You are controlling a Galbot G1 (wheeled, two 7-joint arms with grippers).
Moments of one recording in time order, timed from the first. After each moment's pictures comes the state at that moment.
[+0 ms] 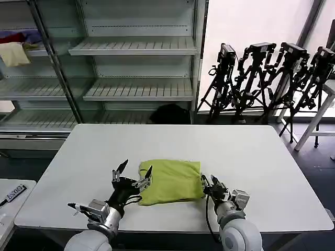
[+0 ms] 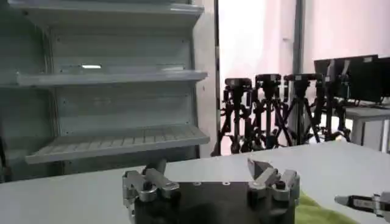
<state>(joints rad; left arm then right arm) 1.38 -1.31 -0.35 -2.25 -0.17 0.42 -0.02 -1.28 1.42 0.35 2.10 0.52 -0.58 0.35</state>
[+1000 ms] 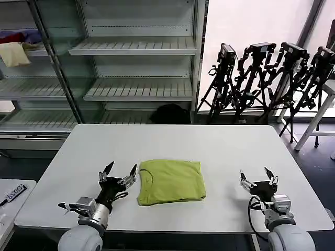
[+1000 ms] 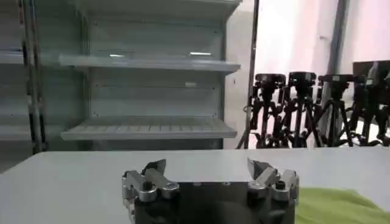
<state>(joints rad) 1.36 -1.28 -0.46 -2.11 -0.30 0.33 -0.04 -1.39 1.26 0.68 2.08 0.14 -0.44 0.00</state>
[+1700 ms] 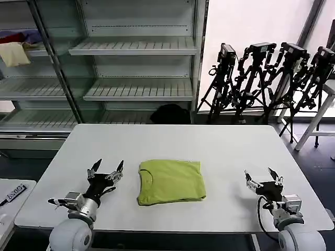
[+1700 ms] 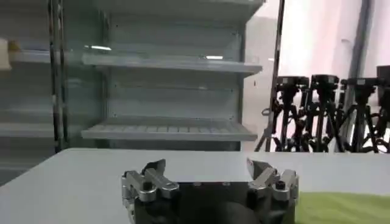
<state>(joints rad) 1.31 -1.22 -0.52 -2.00 -0.40 0.25 -0.03 -1.39 1.22 0.74 2.03 0.24 -0.41 -0.07</state>
